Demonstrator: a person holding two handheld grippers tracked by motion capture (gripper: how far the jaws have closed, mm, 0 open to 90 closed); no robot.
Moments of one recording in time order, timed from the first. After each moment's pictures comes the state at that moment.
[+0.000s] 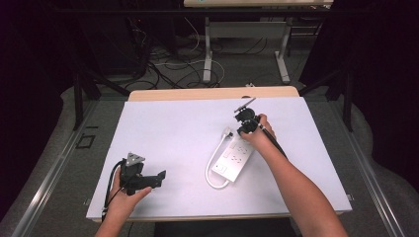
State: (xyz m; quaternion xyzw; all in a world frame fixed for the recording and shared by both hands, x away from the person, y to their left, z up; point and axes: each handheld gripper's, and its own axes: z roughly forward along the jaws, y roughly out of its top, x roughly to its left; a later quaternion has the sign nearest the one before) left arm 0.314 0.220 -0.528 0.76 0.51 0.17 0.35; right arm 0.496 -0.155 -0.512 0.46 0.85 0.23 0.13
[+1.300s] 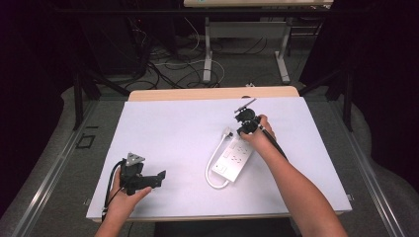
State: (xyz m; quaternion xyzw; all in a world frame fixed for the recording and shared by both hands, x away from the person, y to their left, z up) left arm 0.314 0.220 -0.530 0.76 0.51 0.17 0.35; right arm 0.494 -0.154 -0.513 0.46 0.84 0.24 0.14
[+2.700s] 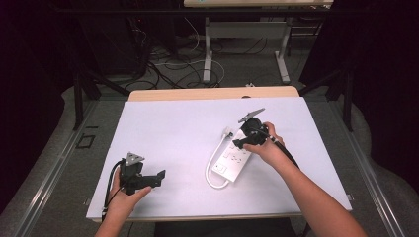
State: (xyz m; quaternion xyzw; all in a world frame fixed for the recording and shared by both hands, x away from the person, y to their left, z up) left arm 0.314 0.221 -0.529 0.76 0.52 0.17 0.35; right arm 0.436 -0.167 -0.496 0.38 0.86 0.31 0.15
